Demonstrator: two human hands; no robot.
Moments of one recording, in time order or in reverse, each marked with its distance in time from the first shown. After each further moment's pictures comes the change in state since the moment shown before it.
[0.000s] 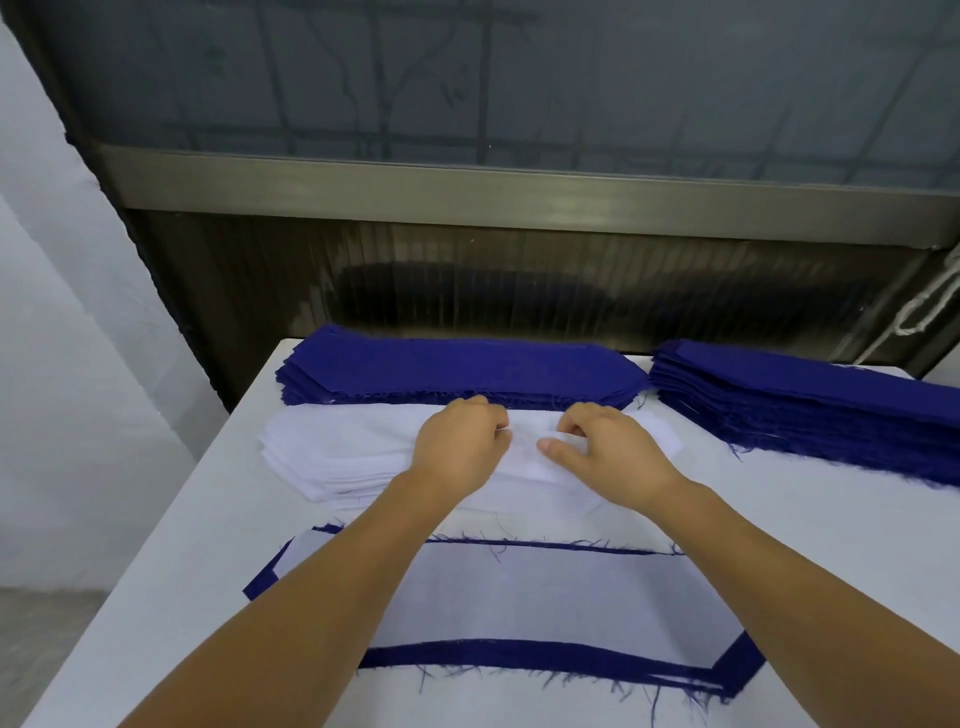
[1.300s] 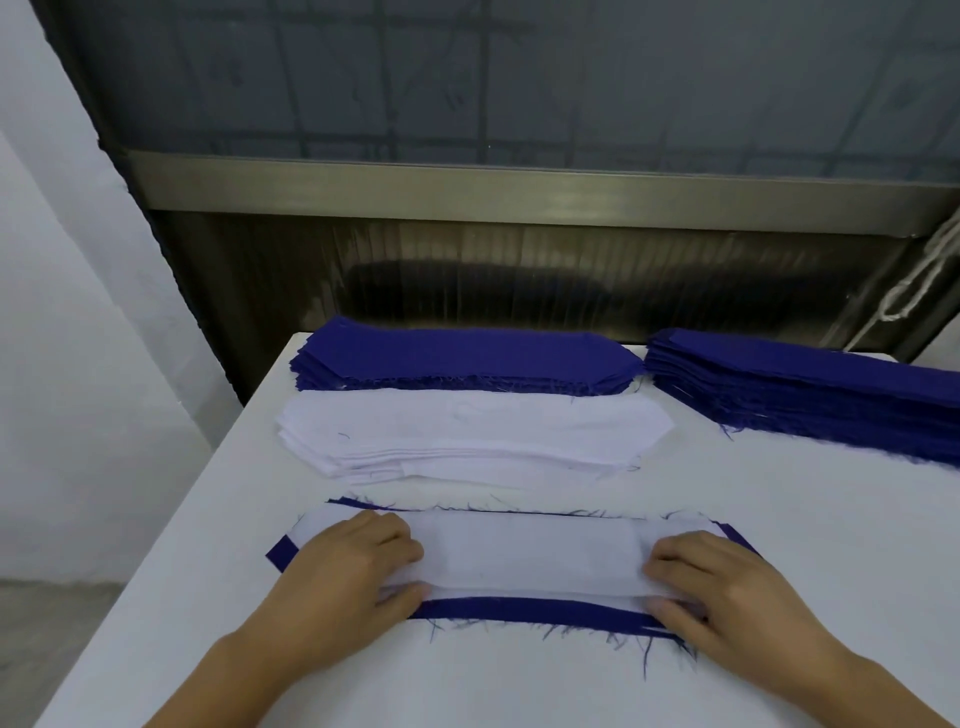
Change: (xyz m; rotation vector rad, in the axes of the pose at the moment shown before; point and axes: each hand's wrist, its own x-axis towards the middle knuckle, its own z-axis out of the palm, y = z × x) left_hand -0.178 -0.053 -0.043 0.039 -0.129 0.204; right_hand -0.179 0.043 -0.007 -0.106 0.141 -0.374
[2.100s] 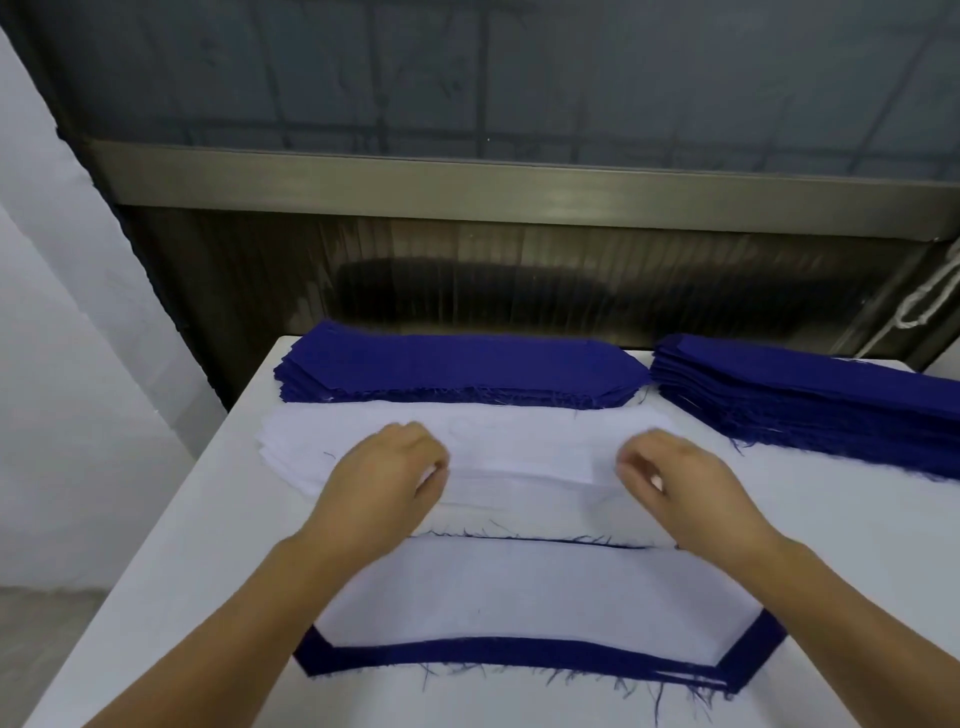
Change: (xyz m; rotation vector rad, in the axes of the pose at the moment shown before) left_hand 0.098 -0.007 -0.016 -0.020 0.205 -0.067; right_hand 0.110 0.017 -0.012 0.142 -0.015 0.316
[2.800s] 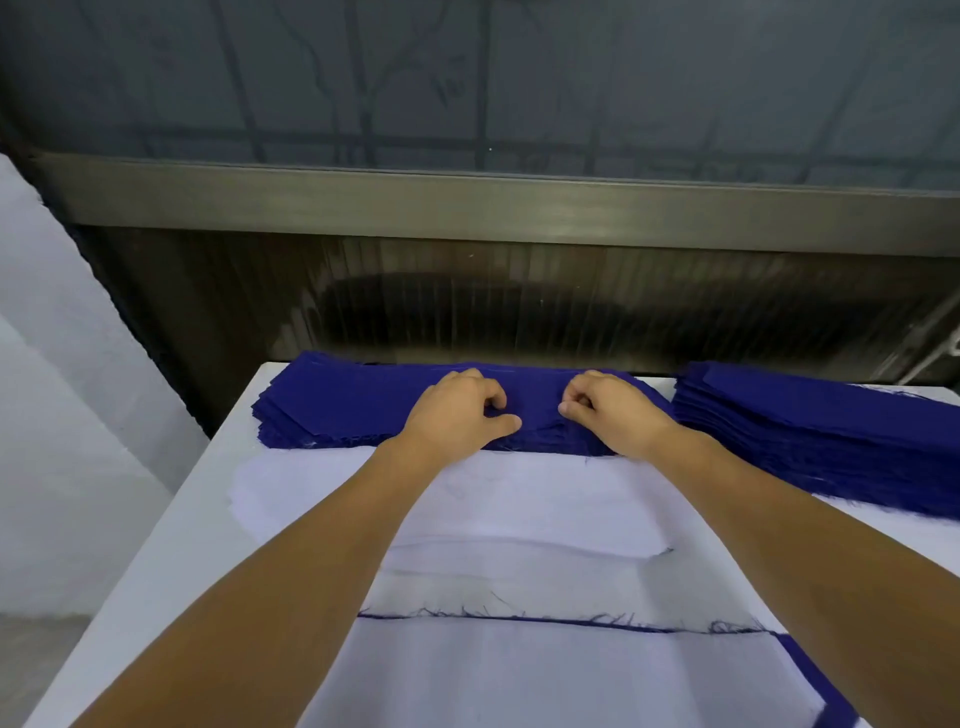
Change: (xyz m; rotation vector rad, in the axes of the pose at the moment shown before) left_hand 0.159 -0.014 0.048 -0.122 -0.228 -0.189; right_hand 0.175 0.030 0.045 0.034 -0.197 0.047
